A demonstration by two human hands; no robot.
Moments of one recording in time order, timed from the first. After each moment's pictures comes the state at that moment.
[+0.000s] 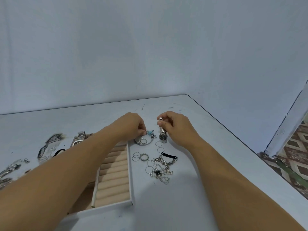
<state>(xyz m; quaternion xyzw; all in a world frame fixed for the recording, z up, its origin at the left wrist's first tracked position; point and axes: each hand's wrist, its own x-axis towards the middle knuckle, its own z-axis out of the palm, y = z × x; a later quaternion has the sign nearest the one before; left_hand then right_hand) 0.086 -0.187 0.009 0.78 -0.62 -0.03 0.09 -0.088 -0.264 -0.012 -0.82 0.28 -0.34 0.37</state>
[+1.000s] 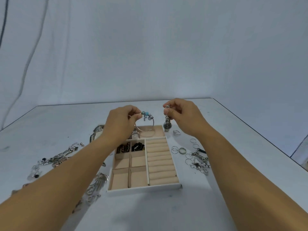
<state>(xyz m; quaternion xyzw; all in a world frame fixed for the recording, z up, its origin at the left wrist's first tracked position) 0.137 -0.054 0.023 0.76 -0.48 0.07 0.43 -0.026 -0.187 0.039 -0.83 0.21 -0.34 0.39</state>
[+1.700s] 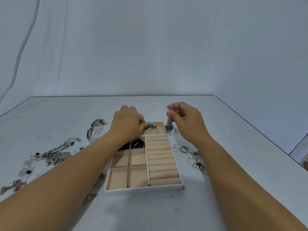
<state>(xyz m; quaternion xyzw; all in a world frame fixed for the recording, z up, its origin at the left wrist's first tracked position) 0.149 -0.080 -0.004 0.82 -0.53 0.13 0.17 -0.020 -0.189 0.005 -0.80 0.24 -0.40 0.38</state>
